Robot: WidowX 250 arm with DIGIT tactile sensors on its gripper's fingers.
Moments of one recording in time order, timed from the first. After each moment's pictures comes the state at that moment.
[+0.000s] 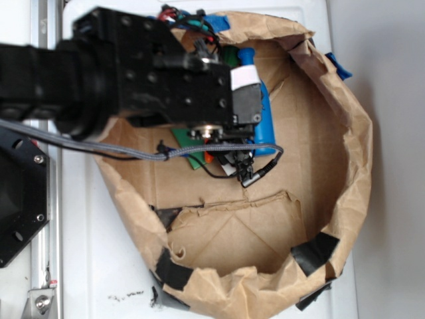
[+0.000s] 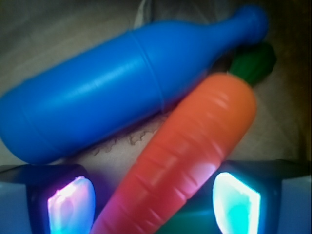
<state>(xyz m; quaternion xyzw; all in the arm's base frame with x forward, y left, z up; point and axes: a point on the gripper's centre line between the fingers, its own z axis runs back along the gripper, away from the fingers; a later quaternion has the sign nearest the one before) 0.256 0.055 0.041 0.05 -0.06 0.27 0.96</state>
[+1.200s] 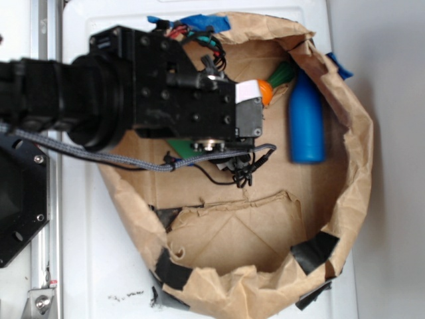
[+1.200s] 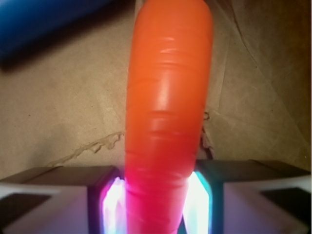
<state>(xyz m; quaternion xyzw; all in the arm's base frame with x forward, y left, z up) 0.256 0.053 0.034 0.06 -0.06 0.27 0.96</state>
